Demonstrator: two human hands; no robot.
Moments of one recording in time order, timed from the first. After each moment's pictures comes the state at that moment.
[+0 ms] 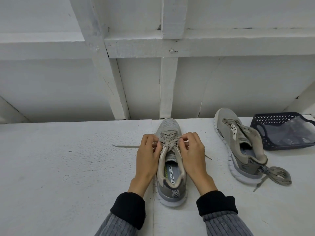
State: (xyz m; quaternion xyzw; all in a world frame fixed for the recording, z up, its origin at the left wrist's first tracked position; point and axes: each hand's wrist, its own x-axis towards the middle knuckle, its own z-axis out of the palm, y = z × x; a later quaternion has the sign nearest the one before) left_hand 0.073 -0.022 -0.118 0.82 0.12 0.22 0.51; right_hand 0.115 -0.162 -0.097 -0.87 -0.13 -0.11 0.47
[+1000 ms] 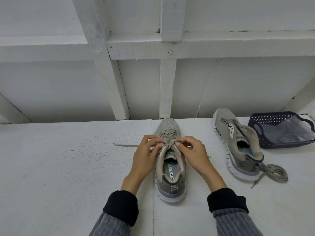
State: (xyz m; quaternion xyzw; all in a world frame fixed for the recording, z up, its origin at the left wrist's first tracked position) left_hand 0.062 -0.006 -0.109 0.84 0.05 0.15 0.52; right_hand 0.121 -0.181 -0.093 -0.81 -0.13 0.06 0.57
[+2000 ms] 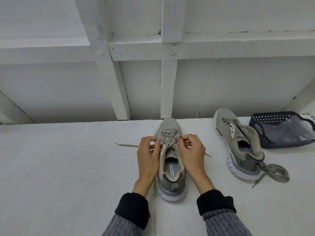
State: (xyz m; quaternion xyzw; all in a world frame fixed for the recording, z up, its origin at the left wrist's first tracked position) left_hand 0.061 -0.032 -0.111 0.76 0.18 0.26 0.57; right_hand 0.105 -0.158 -0.094 -0.81 -0.07 -0.11 0.57
